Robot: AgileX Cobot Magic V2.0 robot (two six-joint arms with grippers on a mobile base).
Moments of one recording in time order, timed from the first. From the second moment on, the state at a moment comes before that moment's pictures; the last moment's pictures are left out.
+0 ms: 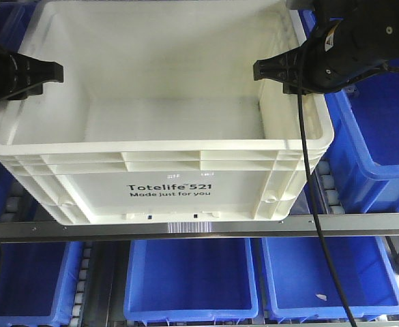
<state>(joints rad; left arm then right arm) -0.19 1.43 -1.34 0.07 0.75 -0.20 0.39 1.61 -1.55 -0.23 0.86 0.37</state>
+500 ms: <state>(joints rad) -0.18 1.57 -1.34 0.13 0.55 -0.21 0.37 1.75 -1.55 -0.30 0.71 0.39</state>
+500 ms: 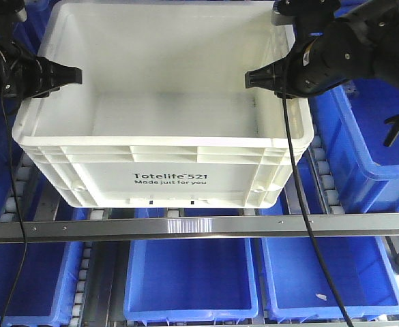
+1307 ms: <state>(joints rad) -0.18 1.63 -1.34 0.16 0.42 -0.19 0.38 1.81 -1.55 -0.36 0.64 0.38</state>
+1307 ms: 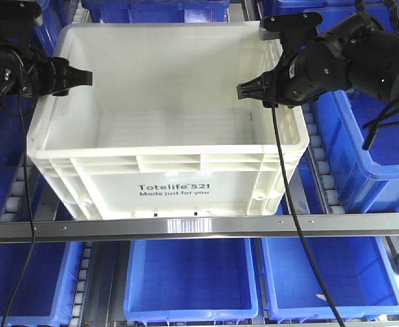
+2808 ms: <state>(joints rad) -0.18 0.53 -0.79 0.02 0.93 0.03 0.38 0.61 -0.64 -0.21 0.76 0.16</state>
